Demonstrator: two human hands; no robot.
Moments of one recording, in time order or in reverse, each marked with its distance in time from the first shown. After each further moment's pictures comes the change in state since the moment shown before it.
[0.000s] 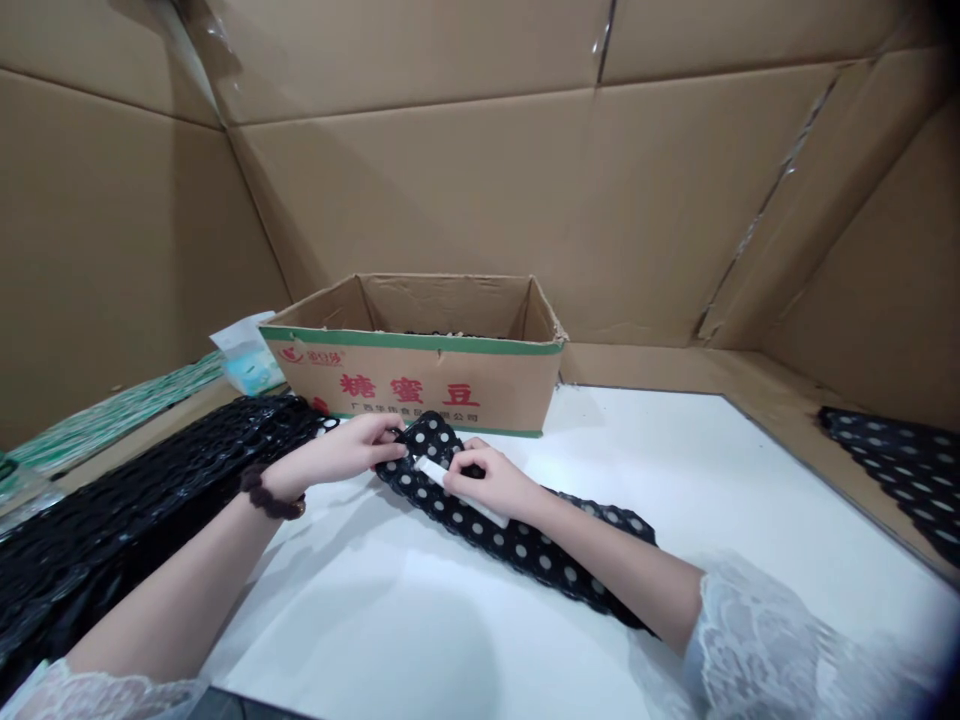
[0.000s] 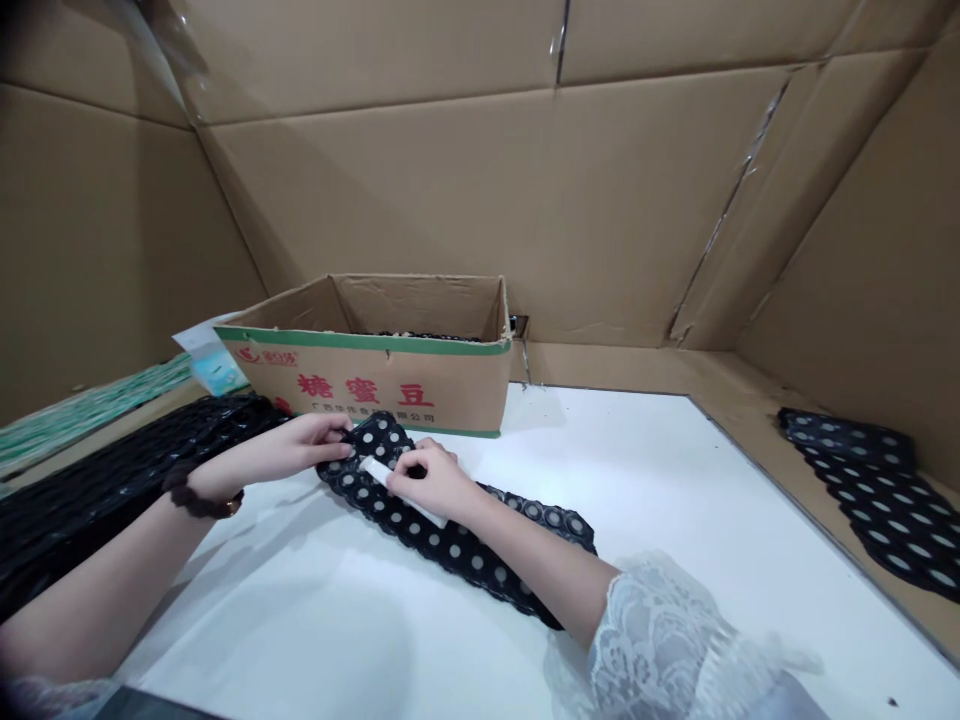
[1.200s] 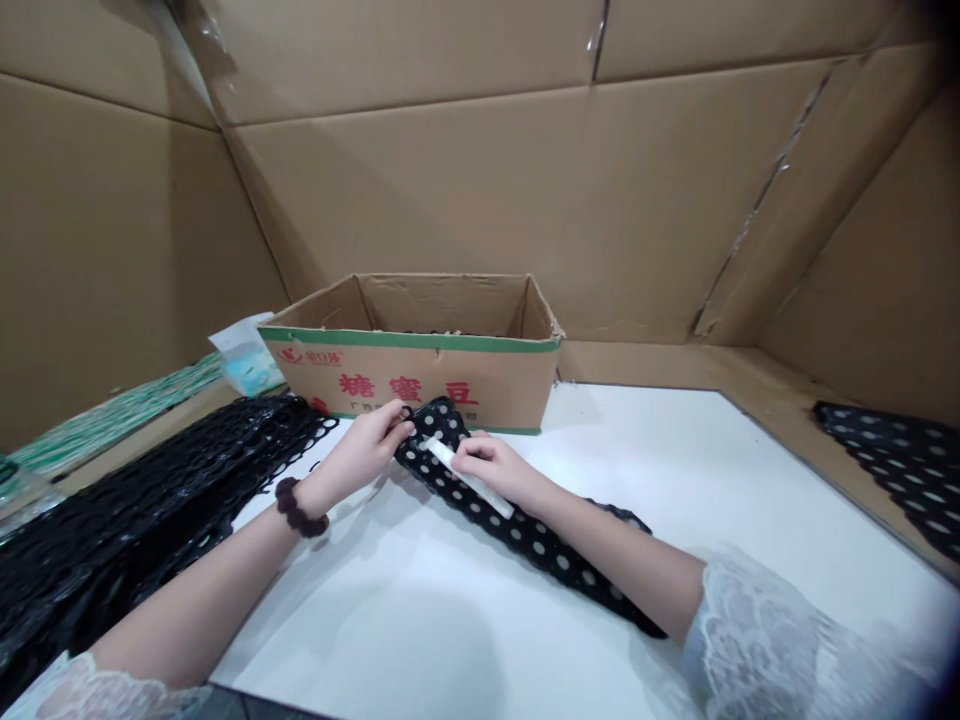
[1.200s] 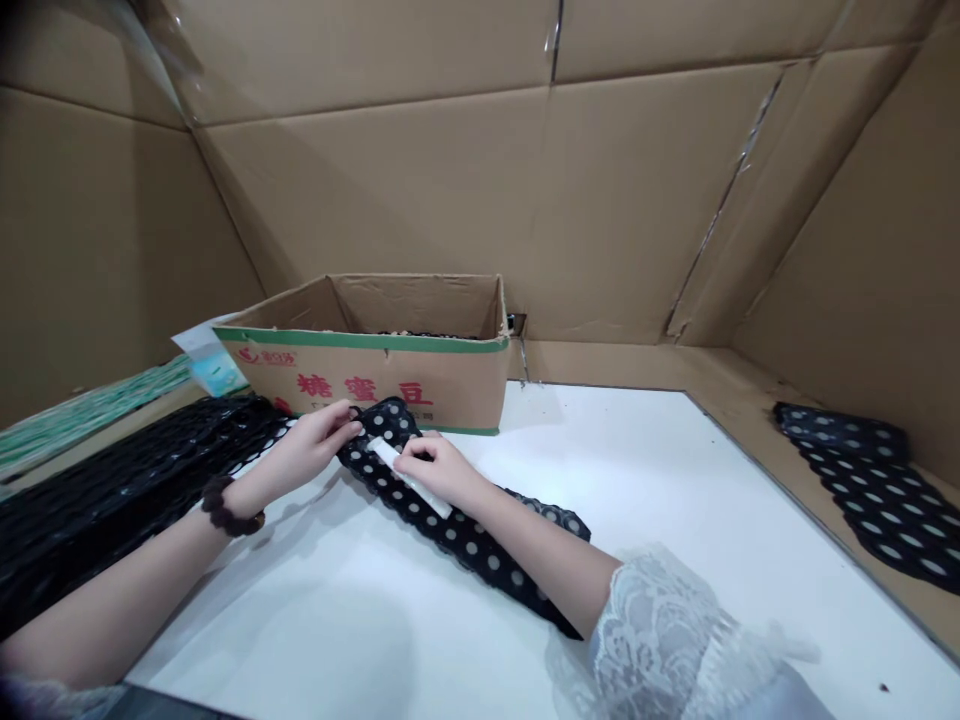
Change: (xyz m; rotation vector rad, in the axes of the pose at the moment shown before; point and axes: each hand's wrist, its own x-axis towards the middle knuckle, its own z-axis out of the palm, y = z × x) left_hand 0.008 0.000 0.025 0.192 0.435 0.064; right_hand 0.003 -0.004 -0.010 0.169 0.023 -0.004
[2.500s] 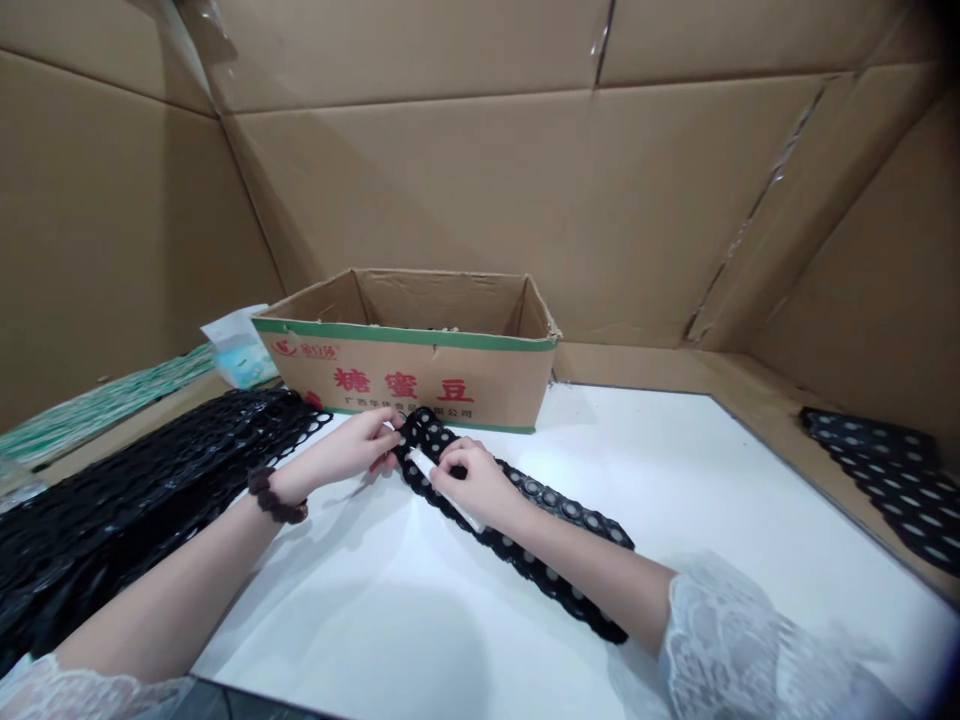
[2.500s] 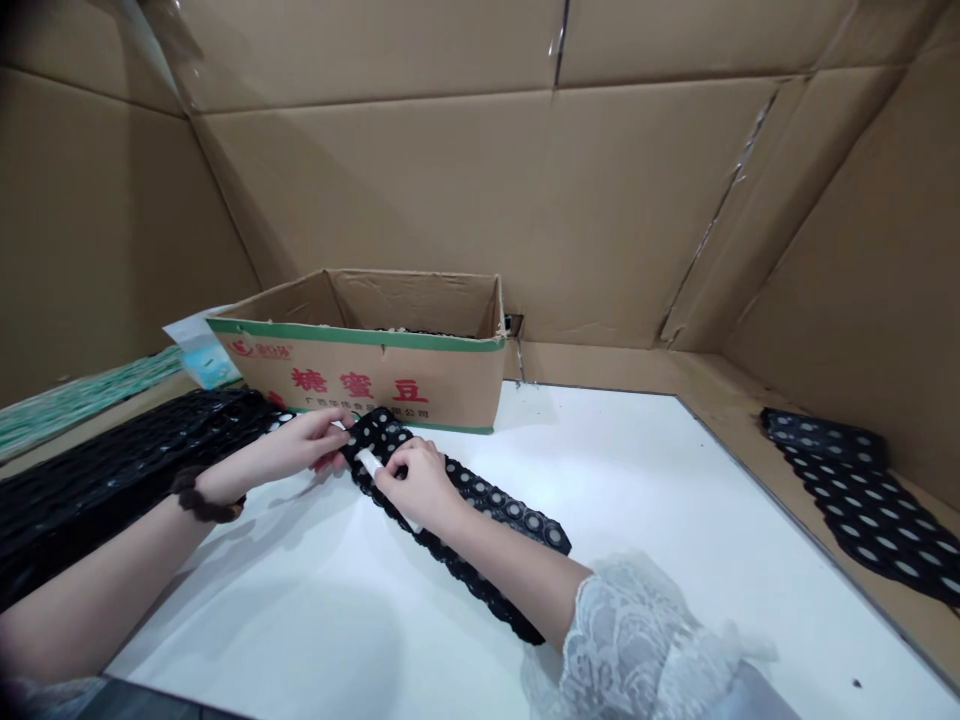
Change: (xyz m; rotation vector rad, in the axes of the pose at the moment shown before) left_hand -0.003 -0.015 -0.002 -0.335 -0.309 -0.215; right_hand -0.003 0.008 0.032 -0.250 0.163 -0.004
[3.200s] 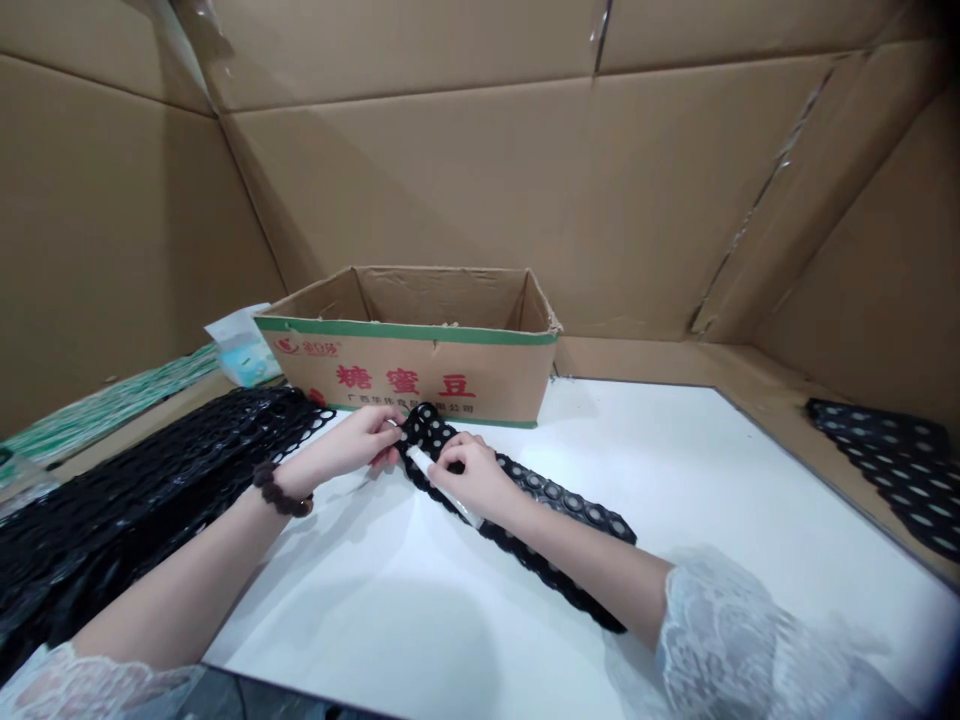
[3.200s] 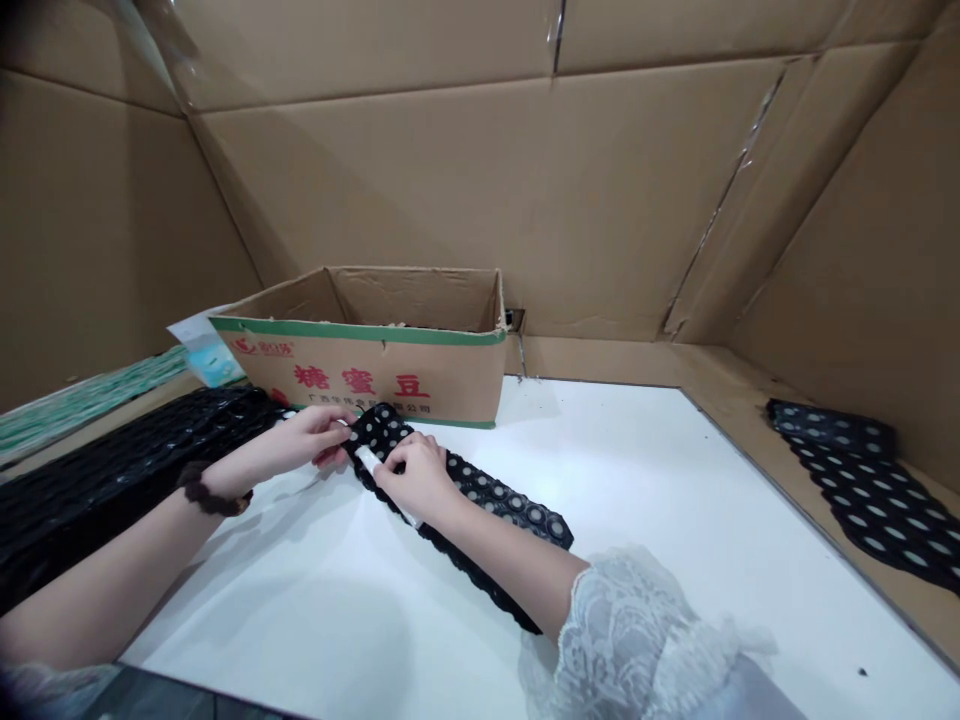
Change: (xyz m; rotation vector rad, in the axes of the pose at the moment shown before) left_hand -0.002 0.008 -0.002 0.021 -0.021 -0.007; right_hand 0.001 -0.003 0.003 -0.043 0.016 0.024
